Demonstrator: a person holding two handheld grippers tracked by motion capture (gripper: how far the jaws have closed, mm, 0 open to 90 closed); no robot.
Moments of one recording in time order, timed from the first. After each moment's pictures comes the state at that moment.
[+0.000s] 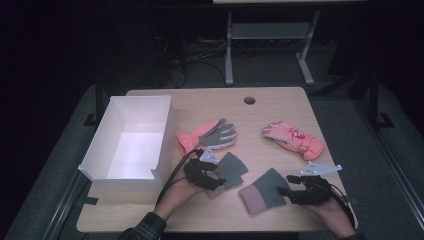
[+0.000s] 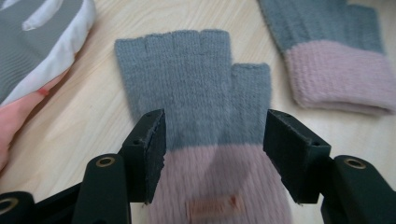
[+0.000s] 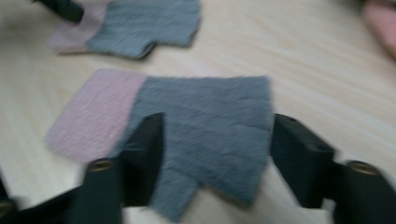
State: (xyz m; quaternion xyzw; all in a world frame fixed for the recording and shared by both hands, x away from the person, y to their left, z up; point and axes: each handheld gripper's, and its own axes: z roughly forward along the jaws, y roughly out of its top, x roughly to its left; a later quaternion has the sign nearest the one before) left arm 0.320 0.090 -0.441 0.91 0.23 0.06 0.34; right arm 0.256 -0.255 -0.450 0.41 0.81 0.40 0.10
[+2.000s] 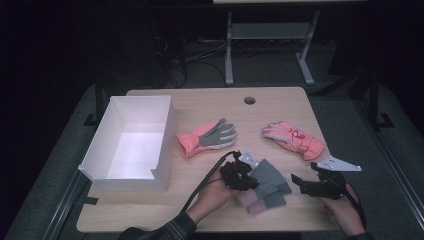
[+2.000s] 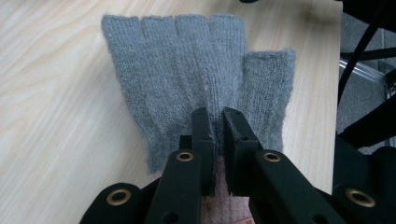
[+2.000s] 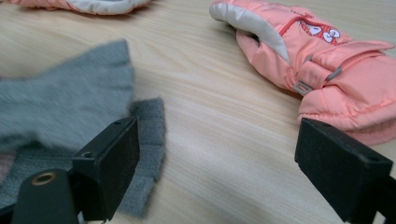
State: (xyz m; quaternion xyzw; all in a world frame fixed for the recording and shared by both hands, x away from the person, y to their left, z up) left arm 0.304 -0.006 -0.424 0.92 0.19 -0.04 0.35; right arm 0.263 -0.287 -0.449 0.48 0.75 0.40 0.21
